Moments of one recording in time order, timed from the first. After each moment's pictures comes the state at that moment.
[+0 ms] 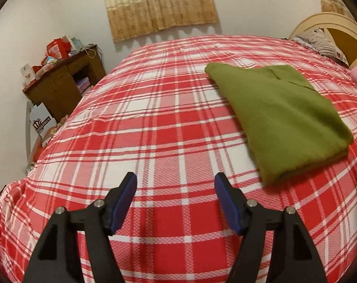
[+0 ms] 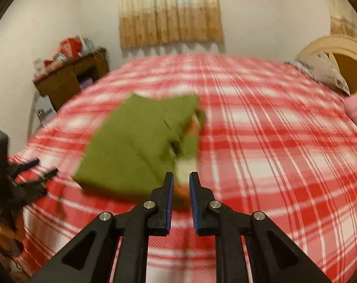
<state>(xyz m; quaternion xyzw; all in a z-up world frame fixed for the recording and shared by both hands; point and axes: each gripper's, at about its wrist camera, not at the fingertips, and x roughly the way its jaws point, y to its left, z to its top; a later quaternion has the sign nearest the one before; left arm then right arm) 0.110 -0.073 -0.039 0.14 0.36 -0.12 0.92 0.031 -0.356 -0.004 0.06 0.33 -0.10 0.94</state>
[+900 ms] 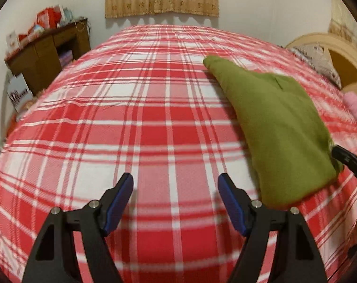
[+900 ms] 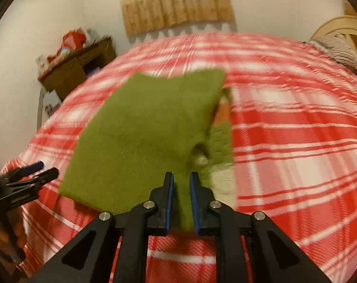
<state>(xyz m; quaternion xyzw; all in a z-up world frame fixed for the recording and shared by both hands) 0.164 -0.065 -0.050 0.03 0.42 -0.18 0.89 0.084 -0.366 -0.052 0.11 0.37 -0.07 0.92</state>
